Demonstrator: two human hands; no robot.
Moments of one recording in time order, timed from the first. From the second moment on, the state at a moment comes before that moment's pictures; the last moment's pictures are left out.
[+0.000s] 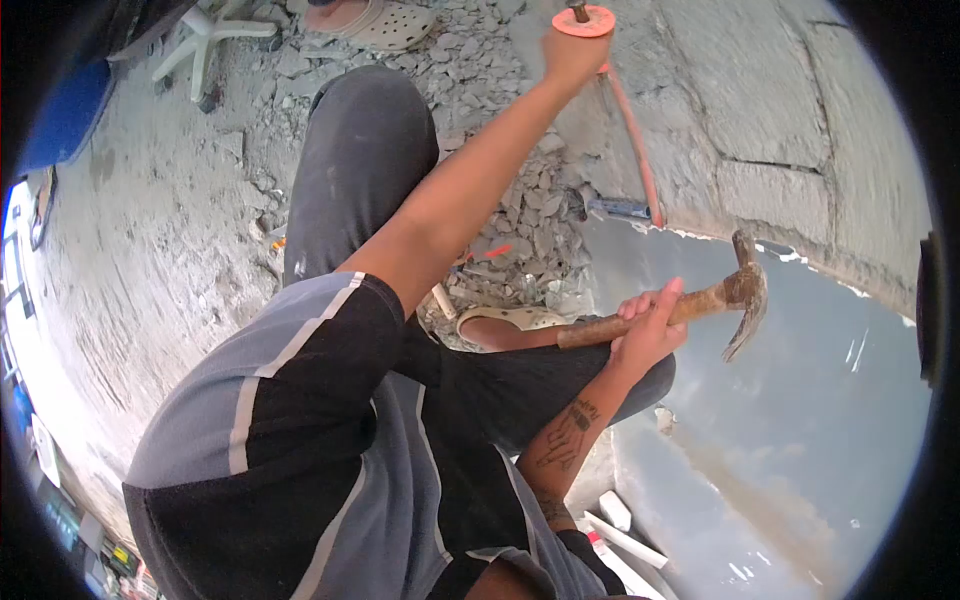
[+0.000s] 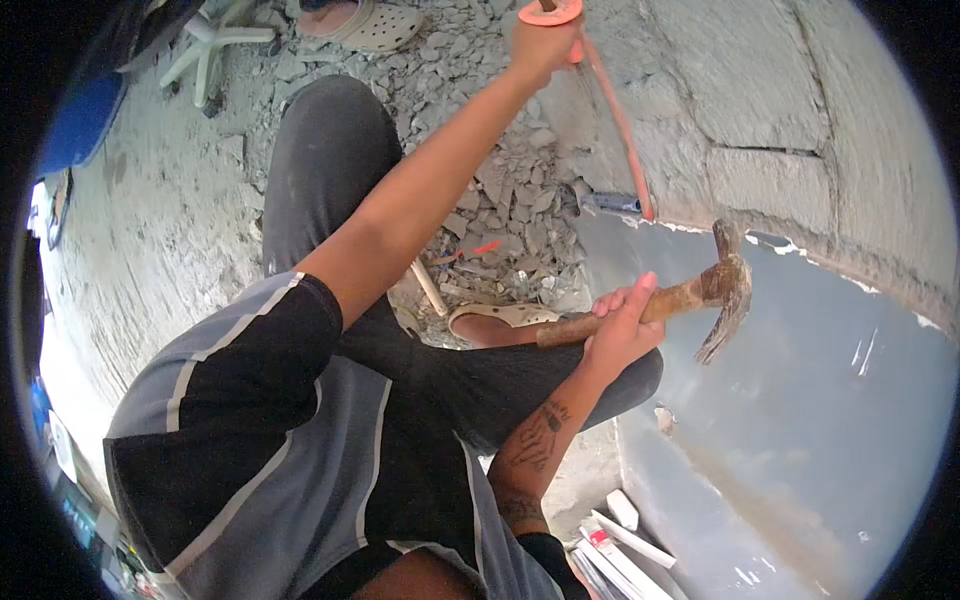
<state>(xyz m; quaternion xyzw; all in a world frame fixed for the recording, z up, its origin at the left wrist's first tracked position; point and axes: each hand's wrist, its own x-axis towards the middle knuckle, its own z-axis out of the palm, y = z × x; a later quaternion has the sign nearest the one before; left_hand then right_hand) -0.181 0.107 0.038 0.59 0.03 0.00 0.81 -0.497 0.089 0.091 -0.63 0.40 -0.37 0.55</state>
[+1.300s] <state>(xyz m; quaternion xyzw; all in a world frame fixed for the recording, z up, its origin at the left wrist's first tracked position) -0.305 0.043 -0.087 0.54 -0.06 0.05 0.84 -0.411 0.123 0.148 -0.98 0.13 0.03 -0.15</state>
